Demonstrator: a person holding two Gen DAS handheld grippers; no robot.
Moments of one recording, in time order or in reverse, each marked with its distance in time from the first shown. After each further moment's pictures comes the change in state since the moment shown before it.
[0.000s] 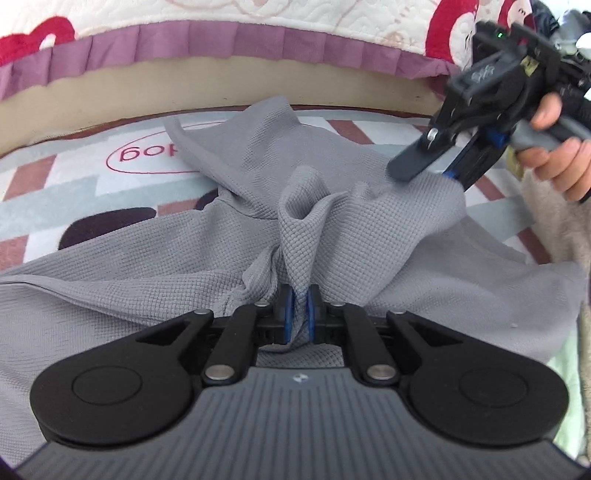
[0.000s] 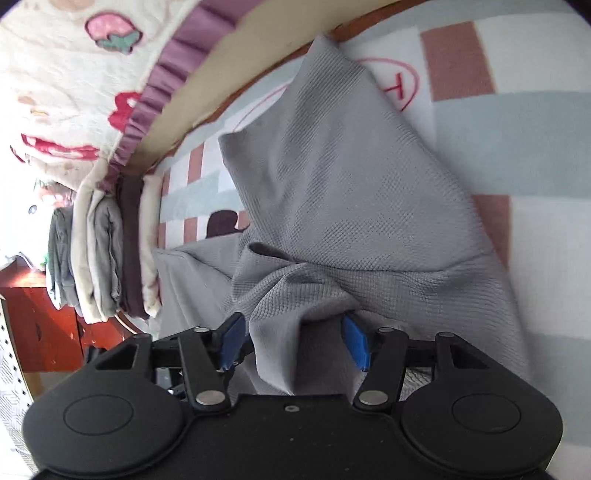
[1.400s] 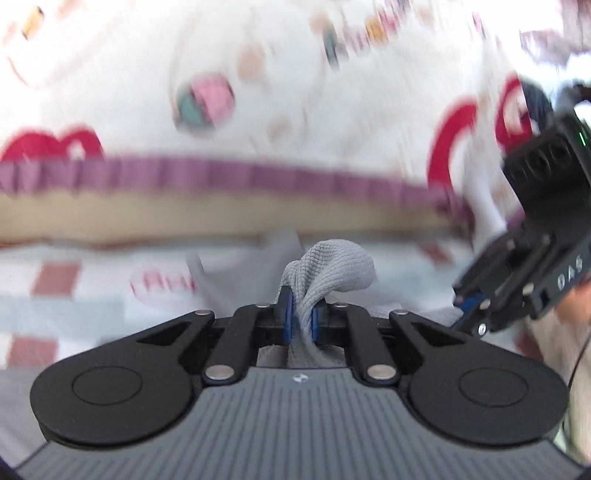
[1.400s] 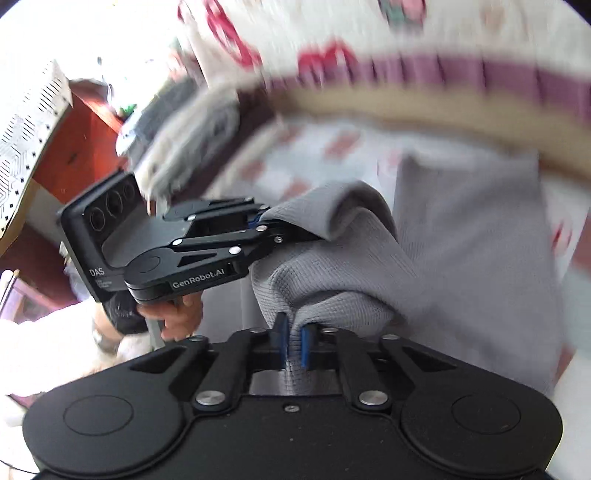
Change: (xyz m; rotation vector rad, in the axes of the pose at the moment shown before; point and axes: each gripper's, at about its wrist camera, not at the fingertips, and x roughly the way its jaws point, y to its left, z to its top) left arm -0.038 0.001 0.044 -0.028 -0.434 0.077; right arm -0.052 0.095 -0.034 -0.703 -0.120 0.027
